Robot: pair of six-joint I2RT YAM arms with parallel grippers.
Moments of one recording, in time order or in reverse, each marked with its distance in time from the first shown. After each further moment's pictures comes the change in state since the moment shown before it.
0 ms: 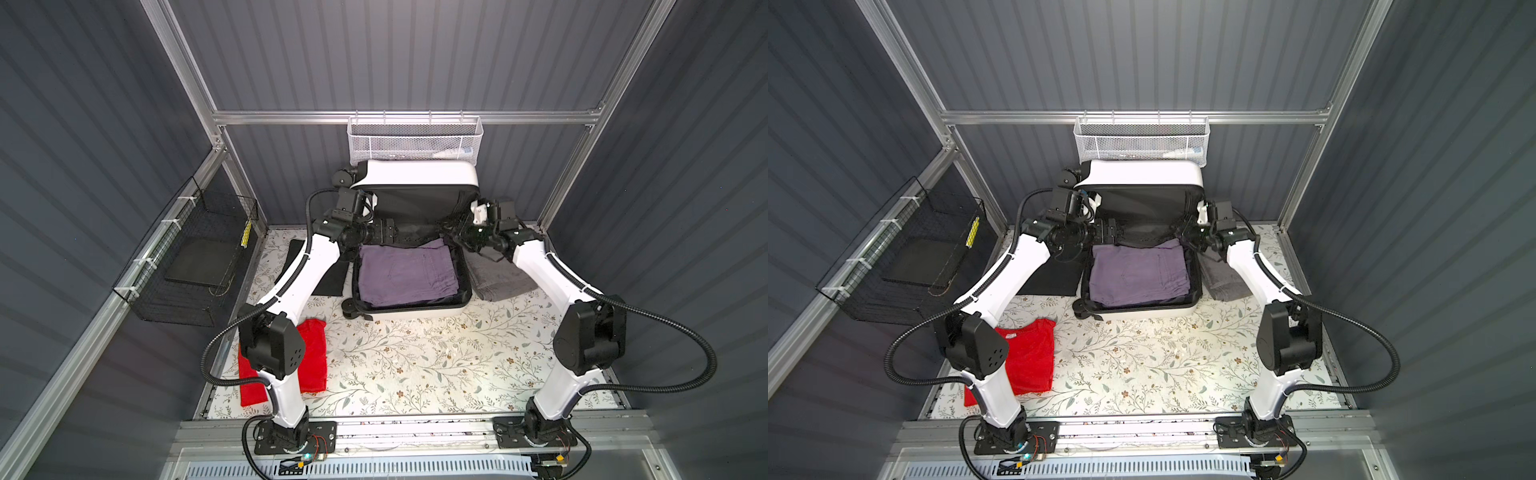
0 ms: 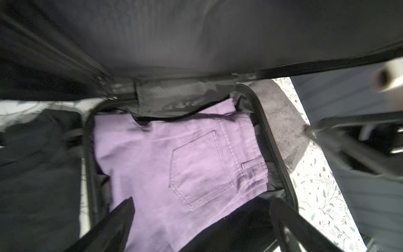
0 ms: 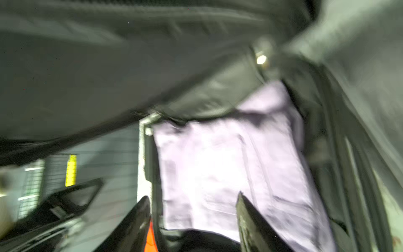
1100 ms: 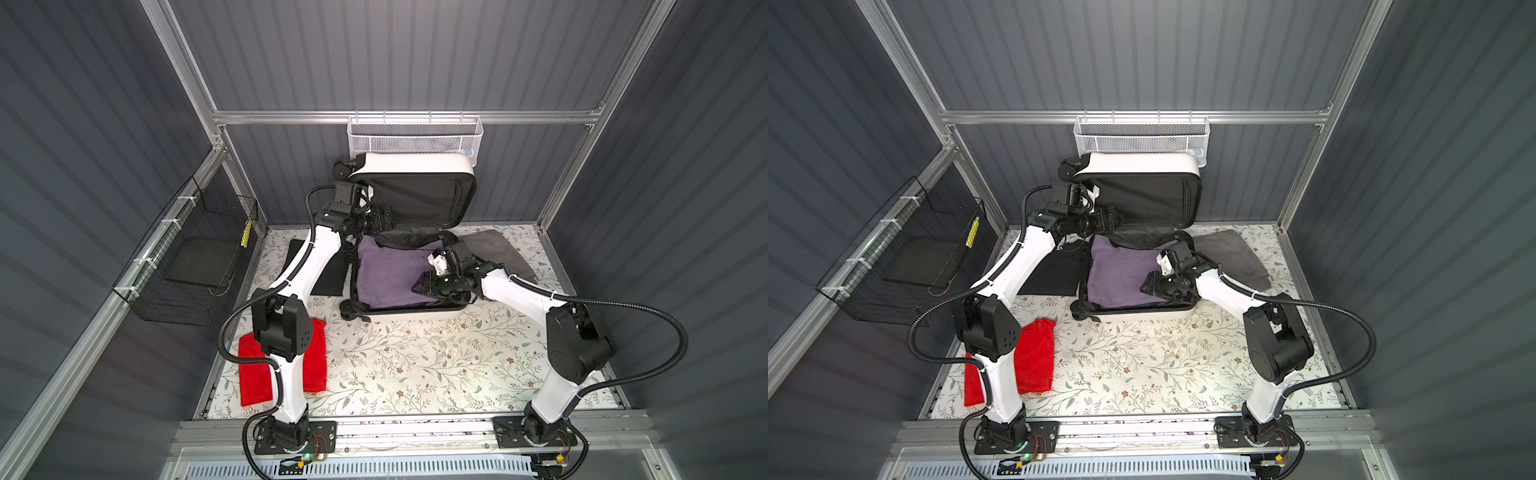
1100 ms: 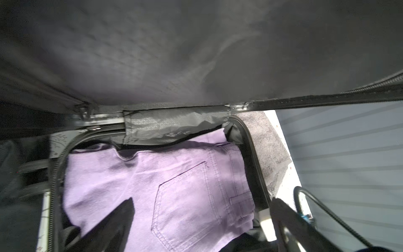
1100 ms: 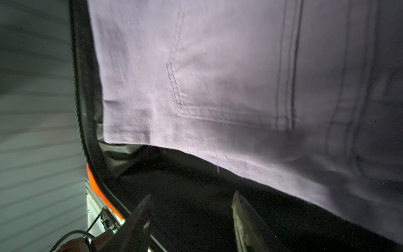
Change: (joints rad) left arm 0.013 0.098 0.052 0.121 0.116 -0.116; right arm 0.275 -0.064 -0.472 0.014 0.017 -0.151
